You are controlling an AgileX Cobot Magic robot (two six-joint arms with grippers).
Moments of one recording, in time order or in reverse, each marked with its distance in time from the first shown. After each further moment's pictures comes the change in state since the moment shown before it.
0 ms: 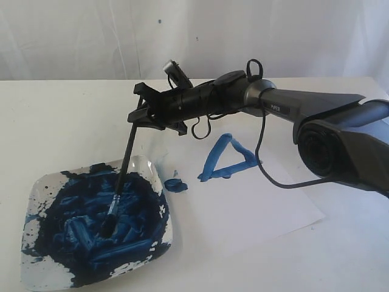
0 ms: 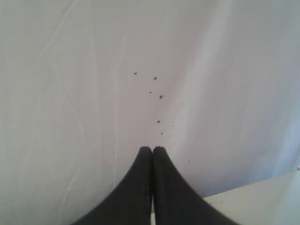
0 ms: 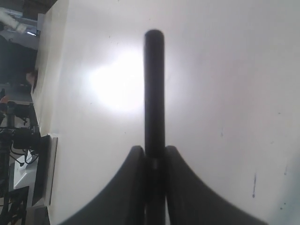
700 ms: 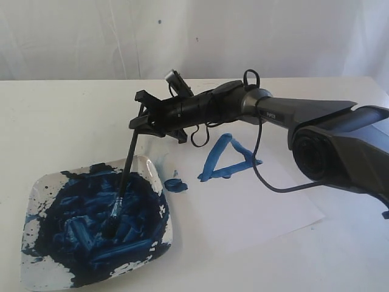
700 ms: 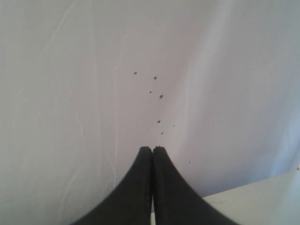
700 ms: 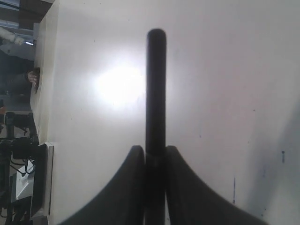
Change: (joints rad) left arm 0.000 0.000 0.000 0.000 0.000 0.000; right arm 0.011 0.040 0.000 0.017 -0.016 0.011
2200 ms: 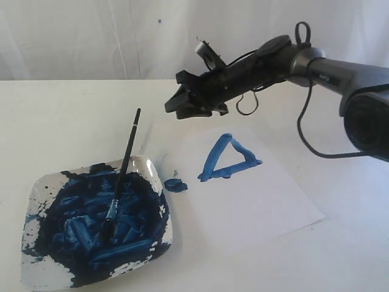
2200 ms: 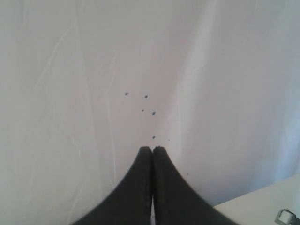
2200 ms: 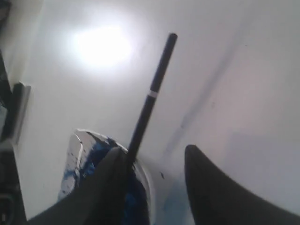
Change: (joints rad) left arm 0.000 -0.093 0.000 0.002 -0.002 0.009; right arm -0.176 -0.148 0.000 -0.288 0.301 -0.040
